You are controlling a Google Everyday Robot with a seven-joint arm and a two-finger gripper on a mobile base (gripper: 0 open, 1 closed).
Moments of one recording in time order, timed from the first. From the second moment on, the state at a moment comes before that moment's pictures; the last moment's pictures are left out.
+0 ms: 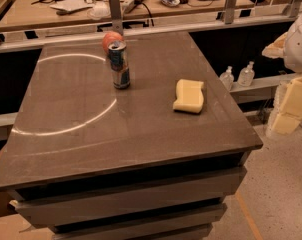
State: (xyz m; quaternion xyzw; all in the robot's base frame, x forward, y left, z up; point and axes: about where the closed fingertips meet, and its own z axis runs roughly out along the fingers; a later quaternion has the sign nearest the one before) arm 0.438 -0.217 0.976 -0.60 0.78 -0.03 0.16
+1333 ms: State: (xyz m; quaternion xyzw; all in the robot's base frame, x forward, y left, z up) arm 0.510 -0.094 1.011 -0.59 0.71 0.15 0.36
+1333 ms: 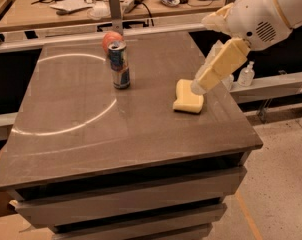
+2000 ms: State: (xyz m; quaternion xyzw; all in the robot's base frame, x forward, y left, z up) arm 0.545 -0.060 0.999 -0.56 0.69 0.16 0.43
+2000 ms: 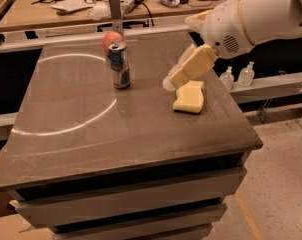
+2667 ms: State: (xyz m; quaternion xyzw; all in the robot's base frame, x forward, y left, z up) arm 0.556 -0.059 0.997 -0.54 0.69 0.16 0.45
